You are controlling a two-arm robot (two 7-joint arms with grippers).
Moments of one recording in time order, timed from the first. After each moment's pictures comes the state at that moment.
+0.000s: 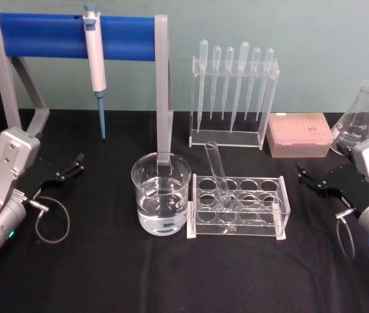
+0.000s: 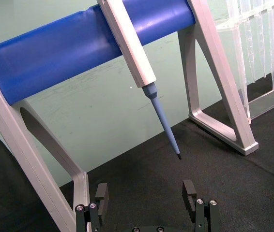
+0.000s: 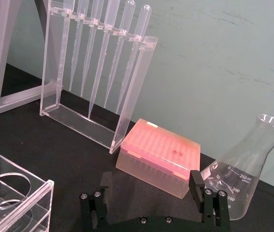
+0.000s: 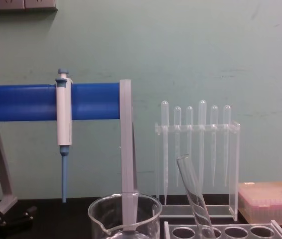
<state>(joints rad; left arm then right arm) -0.20 0.60 0.45 -1.41 -0.25 -0.12 0.03 0.20 0.60 -0.45 -1.41 0.25 -0.12 -0.03</state>
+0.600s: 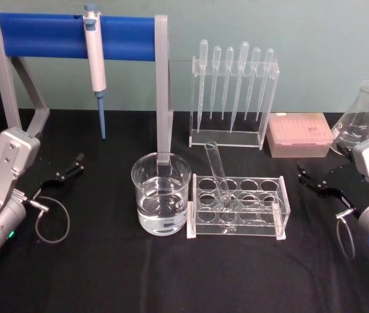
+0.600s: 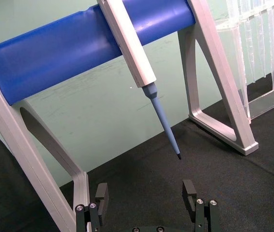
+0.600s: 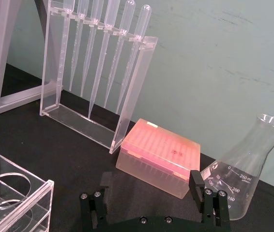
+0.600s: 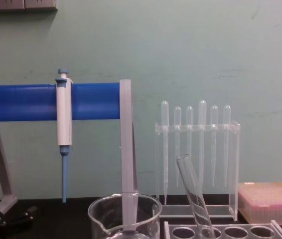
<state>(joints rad) -0.20 0.60 0.45 -1.41 -0.25 -0.12 0.03 0.20 0.60 -0.45 -1.41 0.25 -0.12 -0.03</state>
